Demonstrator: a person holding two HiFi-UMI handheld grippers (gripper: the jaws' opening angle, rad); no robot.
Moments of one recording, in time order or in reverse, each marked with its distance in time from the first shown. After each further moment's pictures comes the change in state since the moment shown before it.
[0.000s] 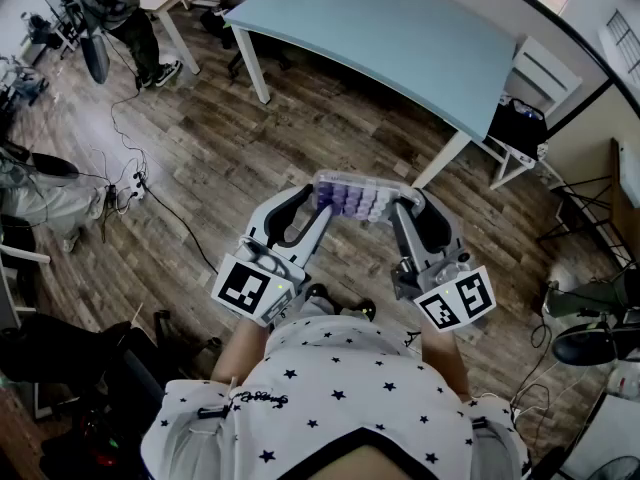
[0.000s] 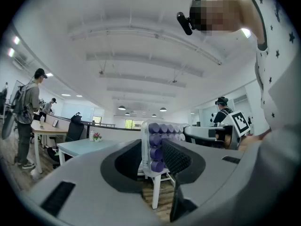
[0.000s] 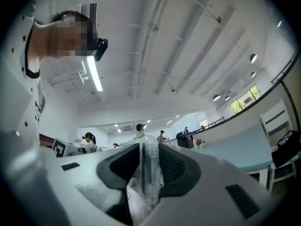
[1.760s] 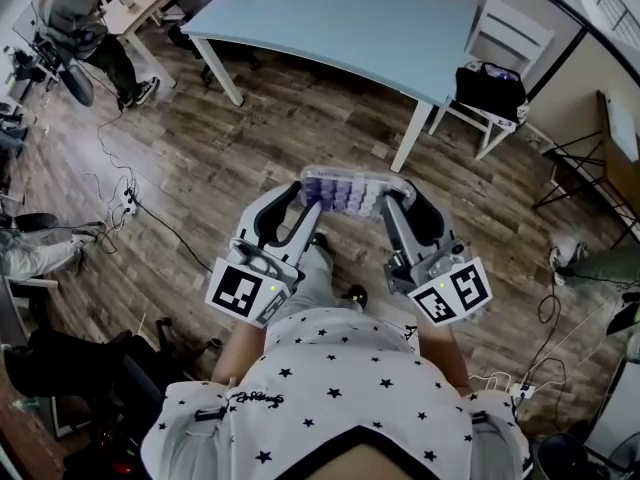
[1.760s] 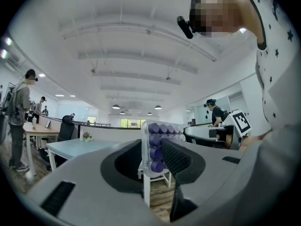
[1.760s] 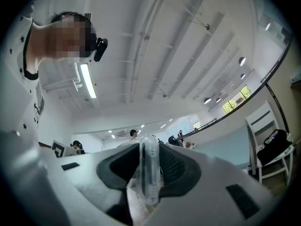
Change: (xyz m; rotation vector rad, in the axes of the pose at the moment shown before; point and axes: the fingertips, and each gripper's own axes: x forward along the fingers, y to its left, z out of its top) left arm 0.060 -0.100 -0.017 0.033 0.023 -0.046; right arm -0.099 -0.069 0.019 0.050 -0.057 -0.073
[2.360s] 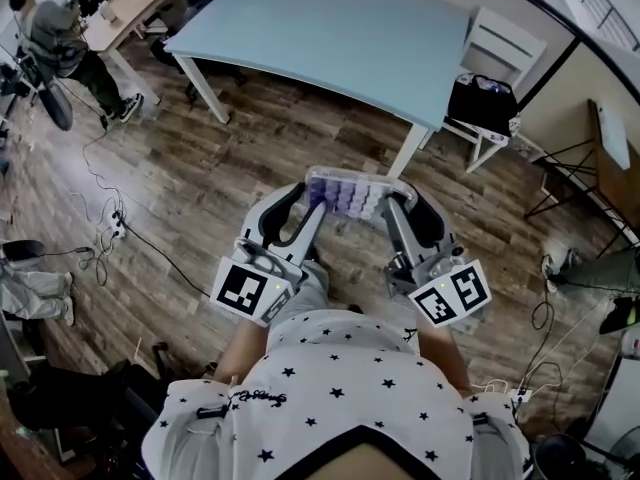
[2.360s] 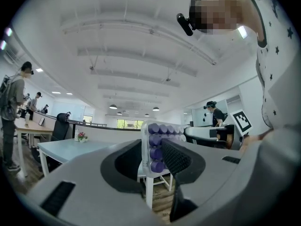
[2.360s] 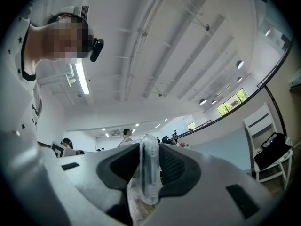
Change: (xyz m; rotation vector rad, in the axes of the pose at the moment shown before) left arm 0.063 0.059 -0.004 -0.021 -0.020 -0.051; right arm 0.062 -0.050 -0.003 -0.014 0.009 -0.068
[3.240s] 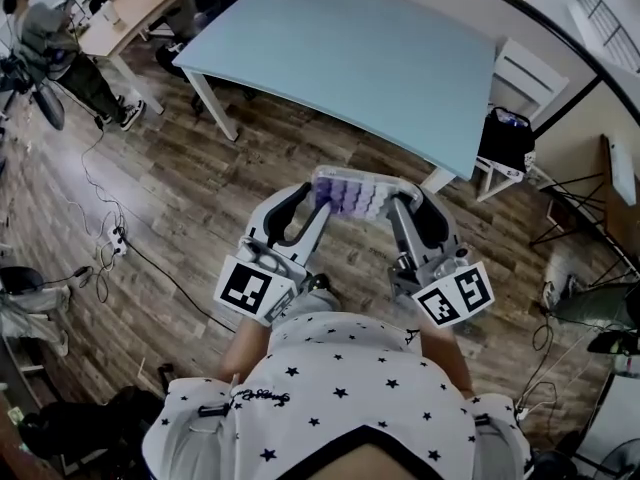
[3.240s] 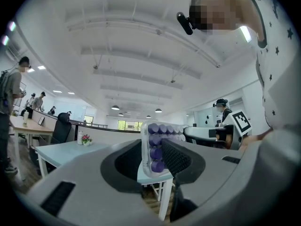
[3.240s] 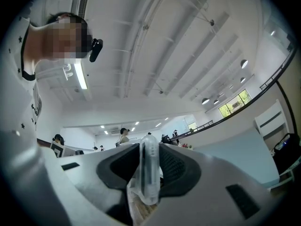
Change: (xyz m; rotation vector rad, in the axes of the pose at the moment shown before) left arm 0.042 0.145 0.012 -0.018 -0.027 0.000; right arm 0.151 -0.017 -0.014 -0.034 0.013 0.003
